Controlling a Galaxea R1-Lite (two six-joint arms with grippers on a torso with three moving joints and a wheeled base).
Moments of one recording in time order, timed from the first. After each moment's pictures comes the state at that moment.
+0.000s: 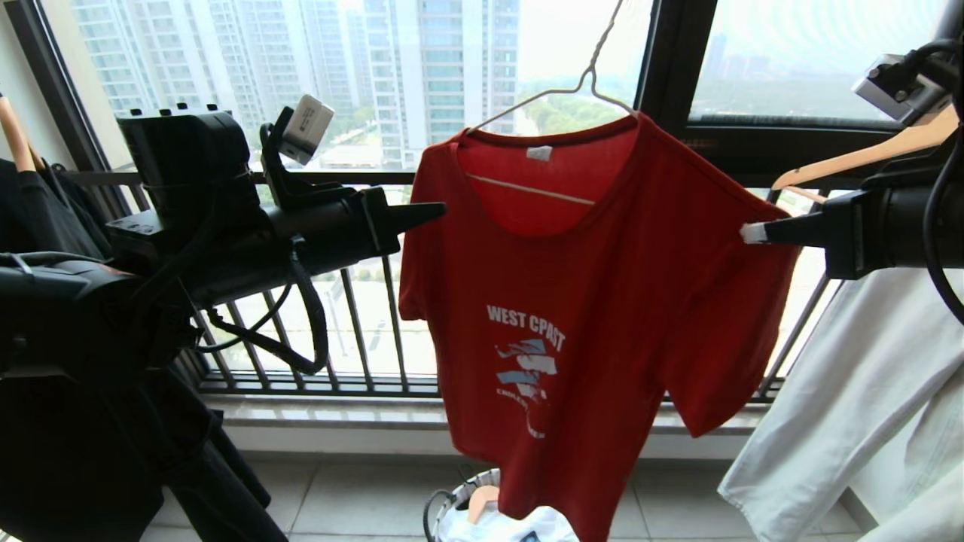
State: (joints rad) left arm -0.40 1.66 -1.09 -0.67 -0.53 -0.42; right arm 0.24 1.39 -1.33 0.32 0.19 -0.08
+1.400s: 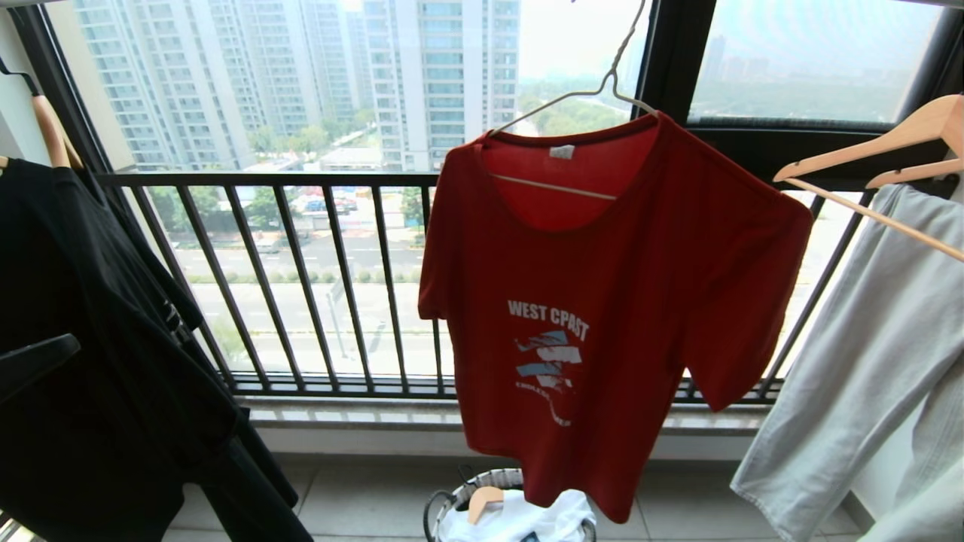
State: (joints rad) left arm 0.24 0.72 -0.59 -0.13 -0.64 -0.33; right arm 0.16 0.49 -0.92 0.50 0.02 0.00
